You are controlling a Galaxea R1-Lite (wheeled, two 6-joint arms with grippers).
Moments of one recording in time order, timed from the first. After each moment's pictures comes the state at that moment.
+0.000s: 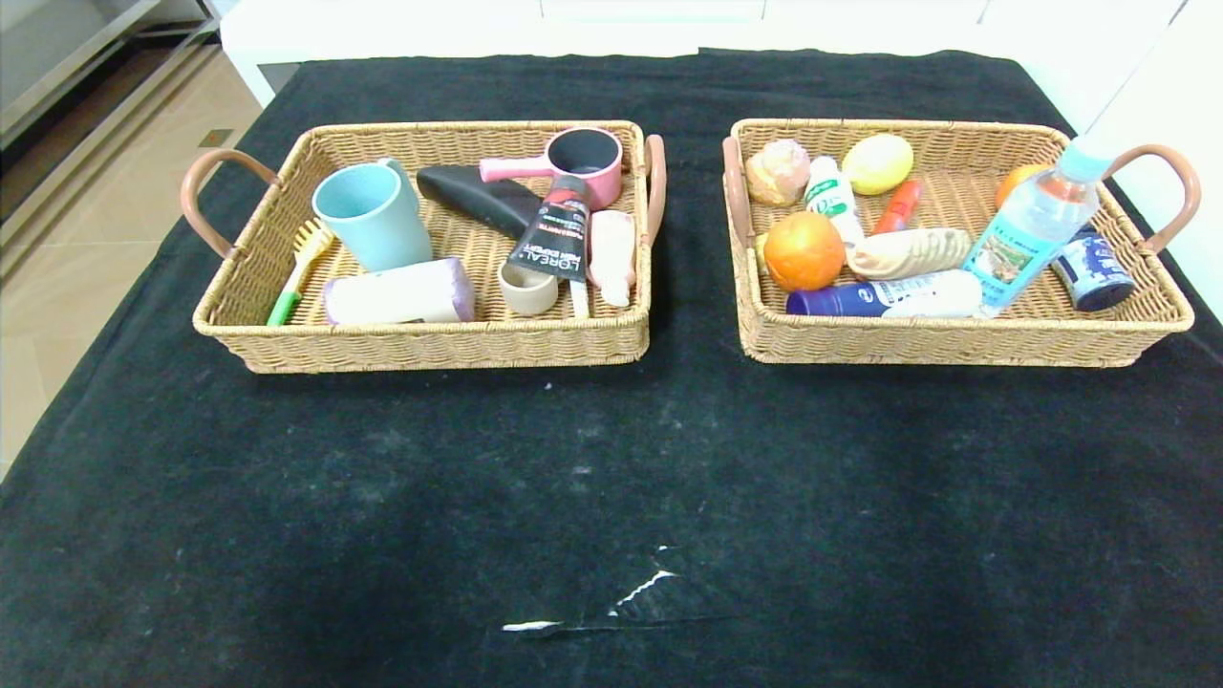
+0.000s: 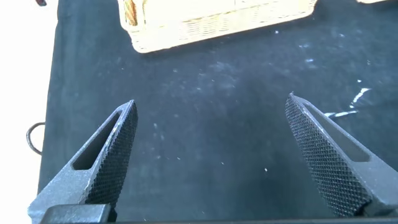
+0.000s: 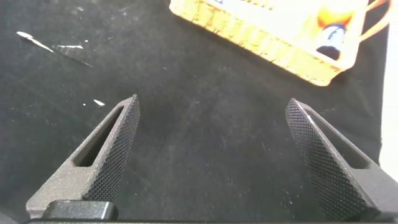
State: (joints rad) left arm 0.03 0.33 -0.64 0.30 -0.14 0.12; right arm 0.00 0.21 -0.58 0.34 0.37 -0.28
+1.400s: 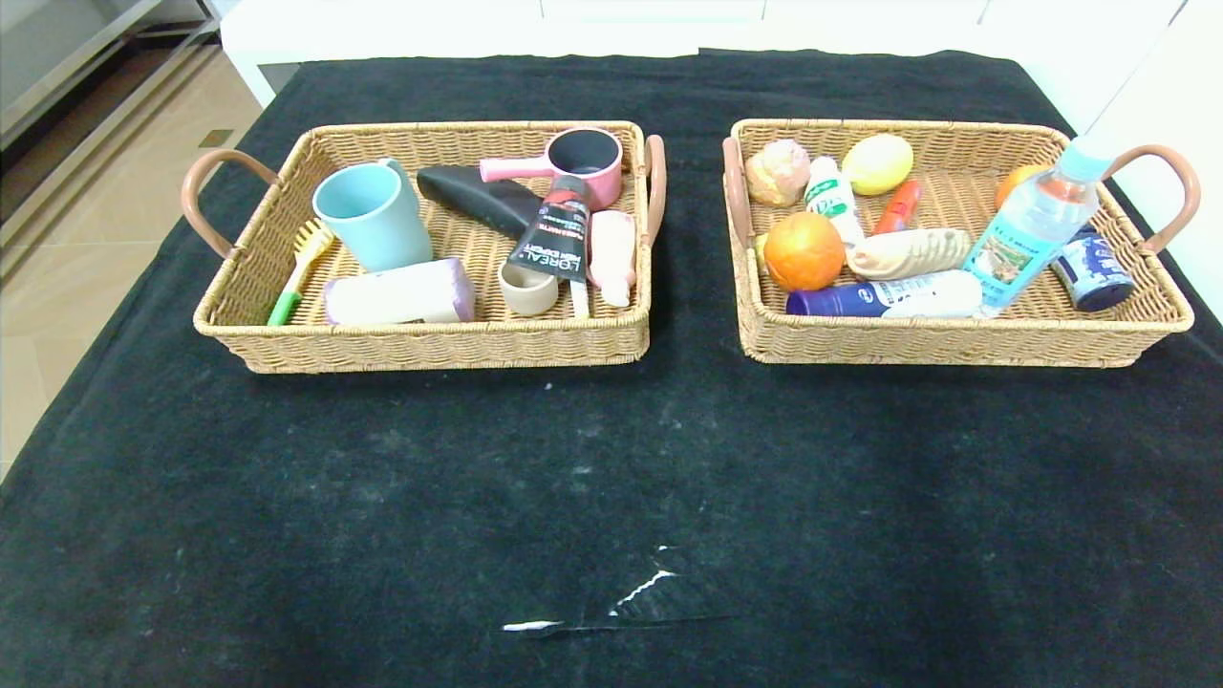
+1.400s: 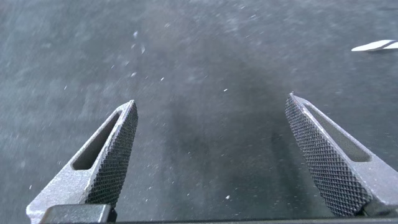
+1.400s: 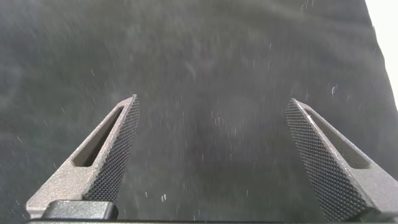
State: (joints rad) left arm 0.00 0.00 -0.04 0.05 -0.03 0.02; right arm 0.00 0.00 0.00 -0.01 0.05 -0.15
